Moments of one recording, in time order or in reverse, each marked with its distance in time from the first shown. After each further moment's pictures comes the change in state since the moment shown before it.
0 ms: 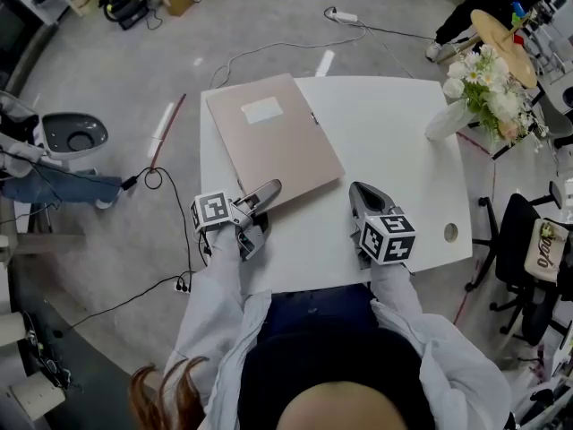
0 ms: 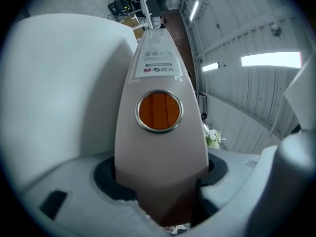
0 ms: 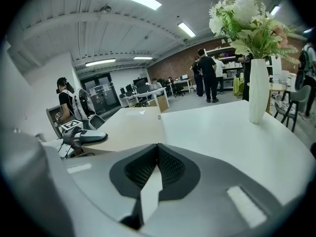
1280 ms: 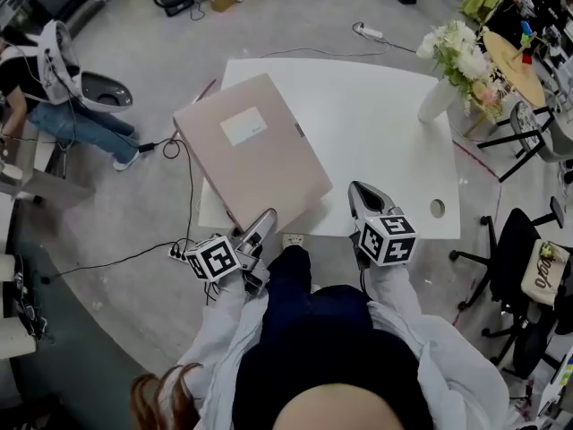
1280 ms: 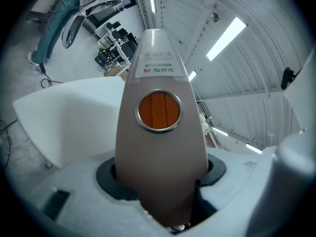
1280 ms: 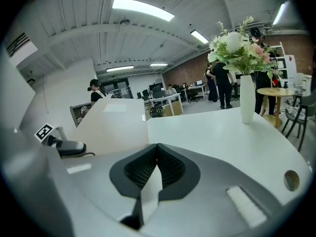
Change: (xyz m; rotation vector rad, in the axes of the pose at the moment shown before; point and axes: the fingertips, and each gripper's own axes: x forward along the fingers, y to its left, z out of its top) left arm -0.128 -0.068 -0.212 0.348 -0.355 0.133; right arm -0.153 0.037 -0.053 -0.088 -0.064 0.170
